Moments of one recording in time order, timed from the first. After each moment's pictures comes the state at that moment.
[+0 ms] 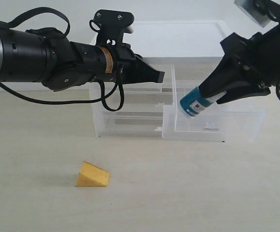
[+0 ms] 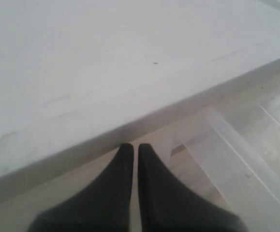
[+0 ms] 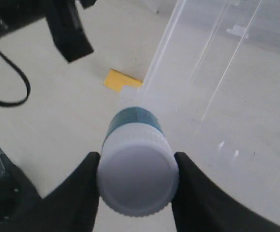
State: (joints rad) left arm -0.59 1.90 -1.35 0.66 -0.03 -0.67; right arm 0.09 1.50 -1.23 0.84 1.16 -0.55
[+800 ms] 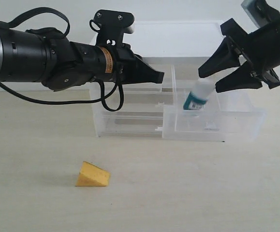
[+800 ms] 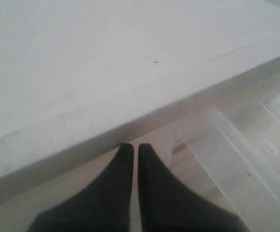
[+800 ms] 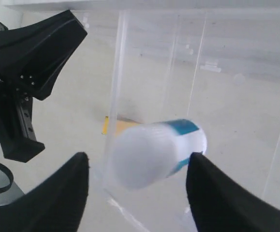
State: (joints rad) left arm -0.59 1.90 -1.35 0.66 -0.03 -0.66; right arm 0.01 1.70 -1.36 0.95 1.15 -0.46
